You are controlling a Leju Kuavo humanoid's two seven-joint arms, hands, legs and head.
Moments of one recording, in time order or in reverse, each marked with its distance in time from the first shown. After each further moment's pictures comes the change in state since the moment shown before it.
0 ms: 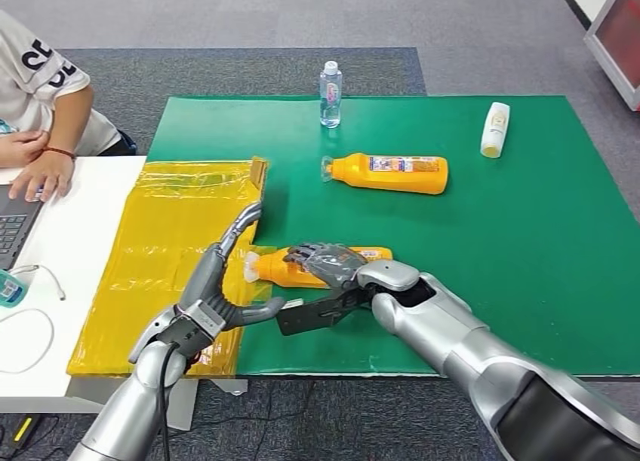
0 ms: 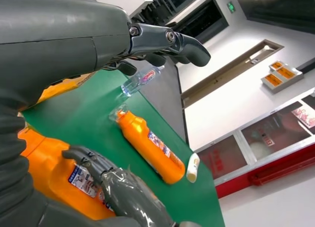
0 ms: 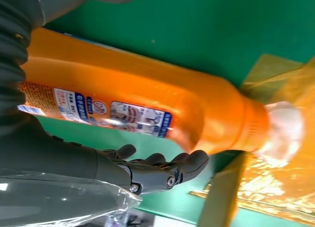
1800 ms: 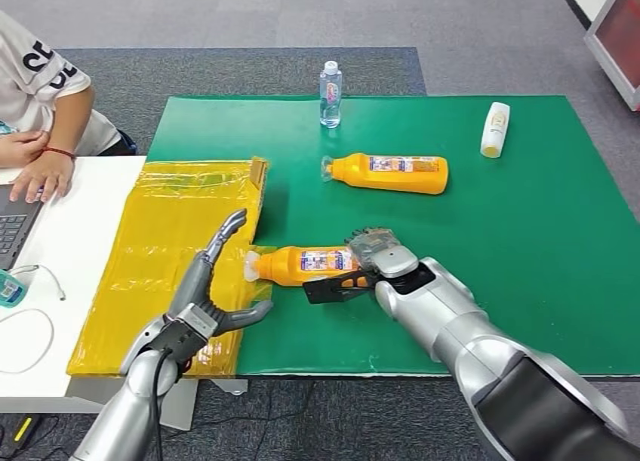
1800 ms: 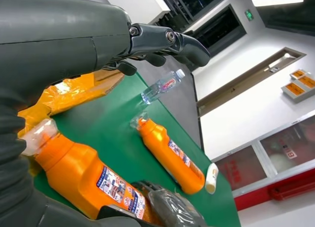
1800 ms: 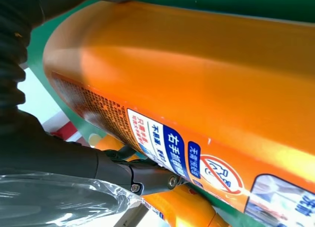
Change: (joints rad) left arm 0.050 0.000 0.057 -0.015 -0.027 0.022 0.013; right arm -0.068 0.095 -0.156 0.252 0.368 0.110 0.369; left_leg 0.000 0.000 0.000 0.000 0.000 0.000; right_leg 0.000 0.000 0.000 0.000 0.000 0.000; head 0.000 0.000
